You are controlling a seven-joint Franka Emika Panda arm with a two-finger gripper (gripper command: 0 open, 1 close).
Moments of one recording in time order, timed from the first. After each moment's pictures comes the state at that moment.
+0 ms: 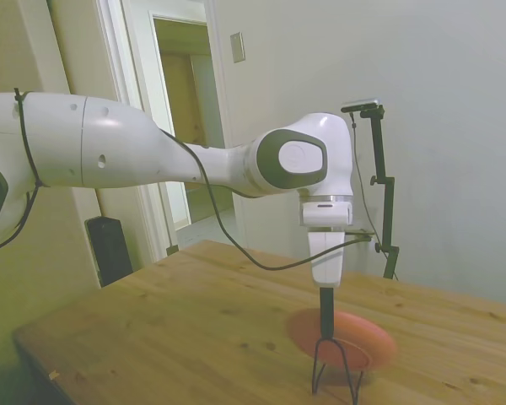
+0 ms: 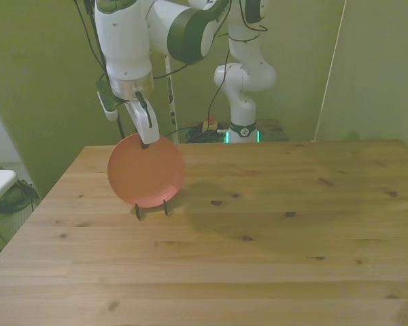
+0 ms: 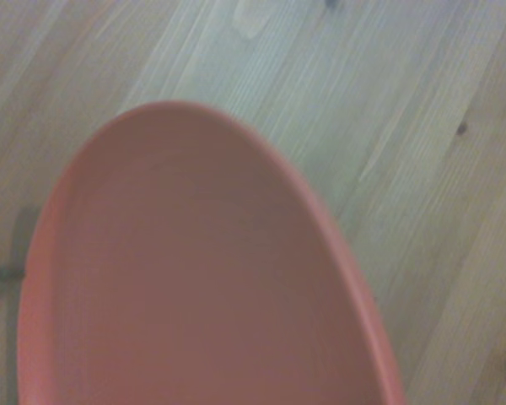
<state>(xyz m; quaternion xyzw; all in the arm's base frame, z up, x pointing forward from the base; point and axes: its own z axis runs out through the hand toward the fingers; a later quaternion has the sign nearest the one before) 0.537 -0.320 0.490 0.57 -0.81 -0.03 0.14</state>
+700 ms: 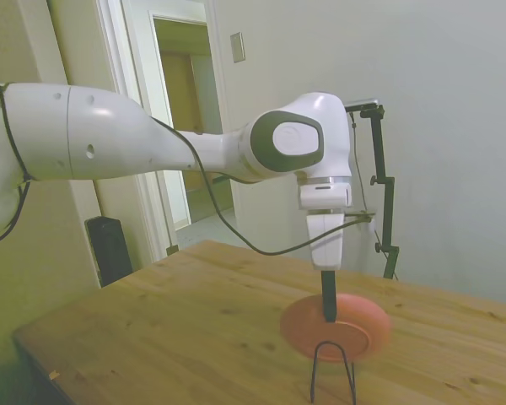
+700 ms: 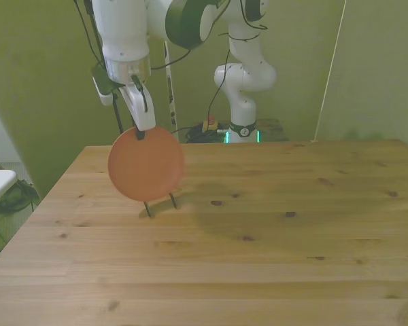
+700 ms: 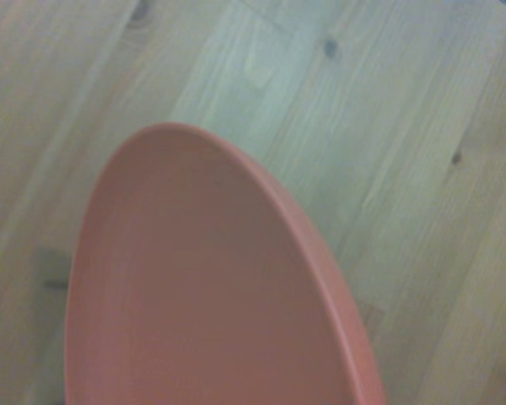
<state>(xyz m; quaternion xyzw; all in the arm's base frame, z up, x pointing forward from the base) 0.534 -0.319 0.540 0.57 -0.82 0.00 0.10</state>
